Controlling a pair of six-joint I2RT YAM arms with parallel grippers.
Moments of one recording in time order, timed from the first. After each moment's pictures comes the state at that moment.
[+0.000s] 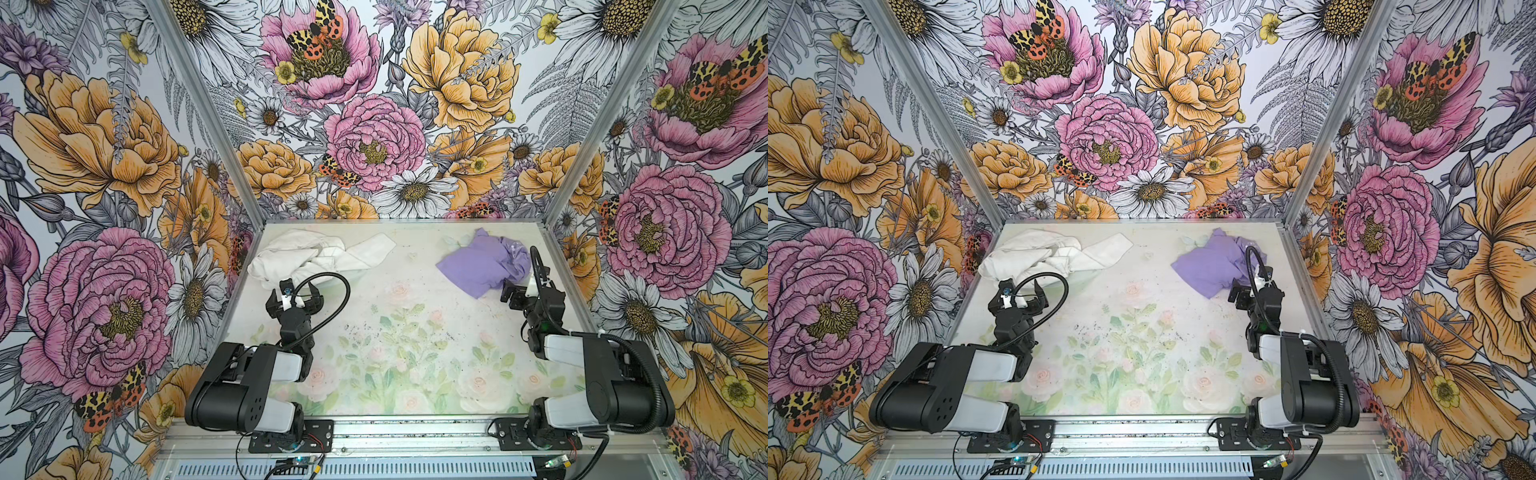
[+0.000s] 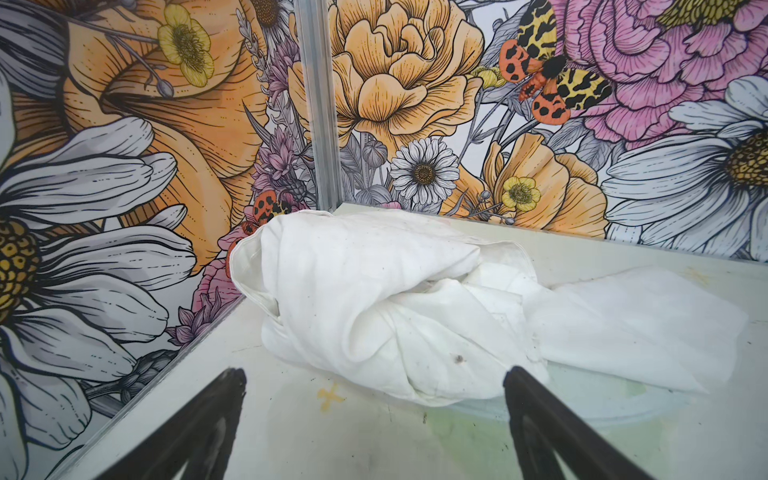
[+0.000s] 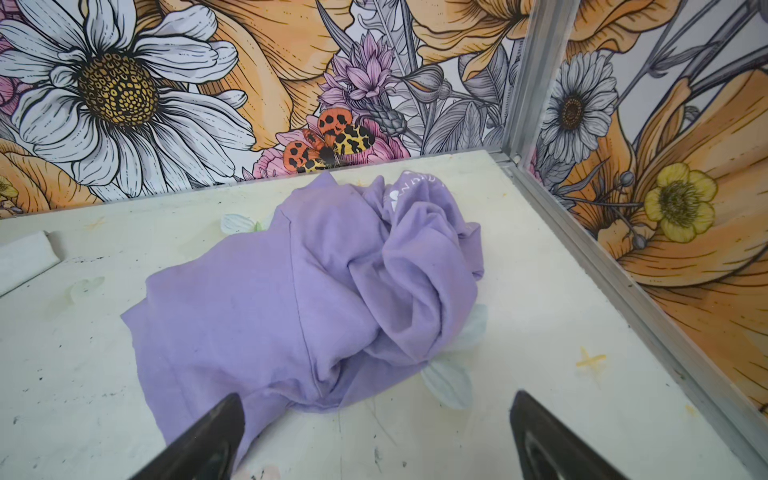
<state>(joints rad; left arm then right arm) -0.11 1.46 0.18 1.22 -0.47 -0.02 -0.11 1.47 0.34 0.82 -0.05 0.08</state>
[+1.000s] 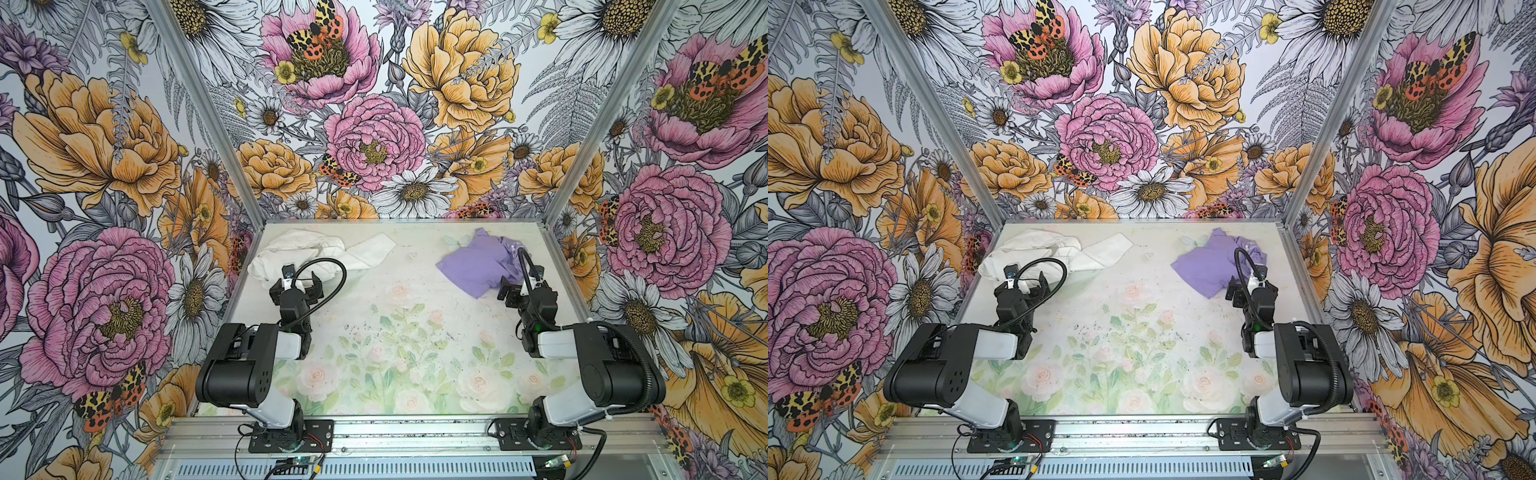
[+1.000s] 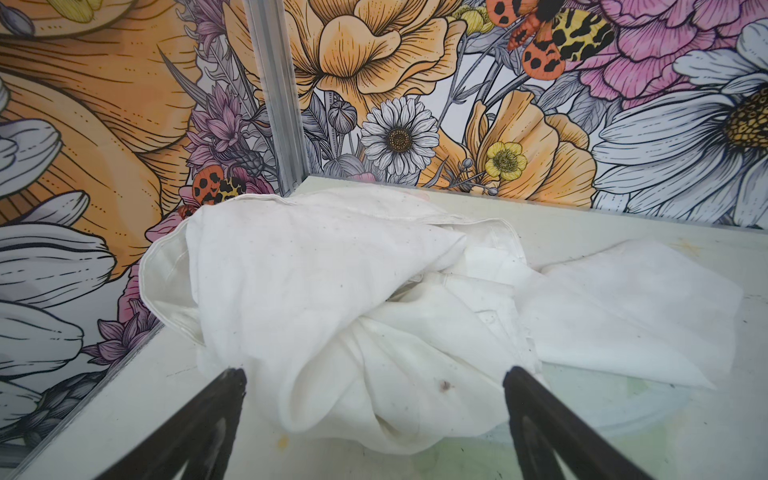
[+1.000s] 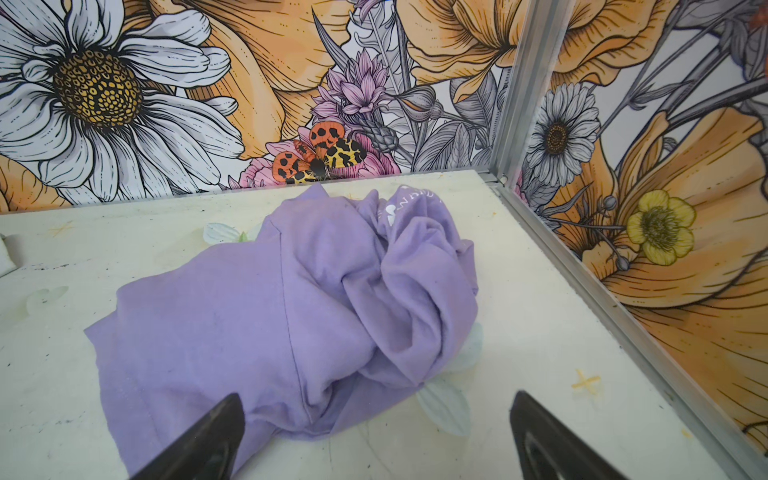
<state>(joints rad) -0.04 1.56 0.36 1.02 -0.30 -0.05 -0.06 1.54 0.35 0.91 0.05 0.05</state>
